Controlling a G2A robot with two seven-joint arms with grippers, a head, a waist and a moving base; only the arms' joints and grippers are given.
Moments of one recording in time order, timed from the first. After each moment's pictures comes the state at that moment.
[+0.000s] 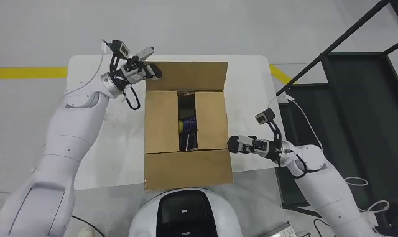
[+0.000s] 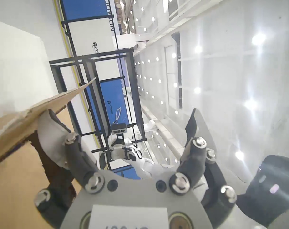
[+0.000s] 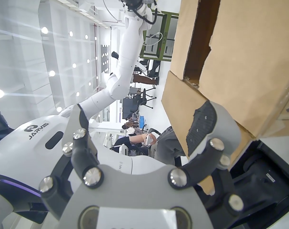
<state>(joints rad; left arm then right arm) 0.58 -1.28 -1.02 -0.78 -0.64 -0.40 -1.01 -1.52 -0.98 1.40 -1.57 0.60 -0.46 1.12</state>
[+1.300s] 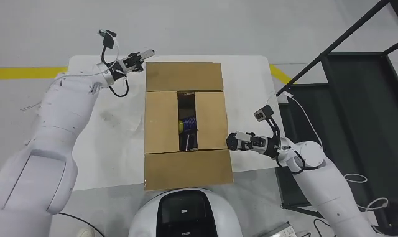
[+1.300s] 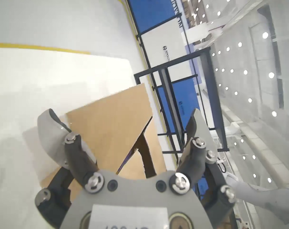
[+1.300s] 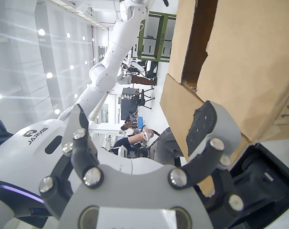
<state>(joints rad) 0.31 -1.34 -0.88 -0.30 -0.21 -0.72 -0.81 -1.48 -0.98 1.38 -1.59 0.55 -0.39 1.09</state>
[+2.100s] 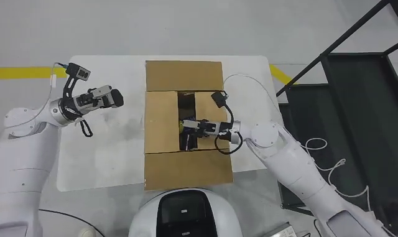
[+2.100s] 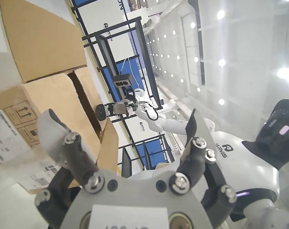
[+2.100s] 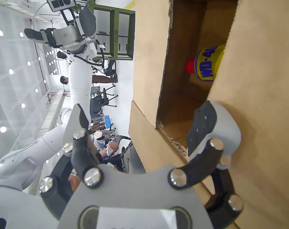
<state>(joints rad) 0.89 -1.04 -1.36 -1.09 -0.61 -0.44 -1.38 -1.14 -1.07 1.00 -1.58 0.20 -0.06 0.75</state>
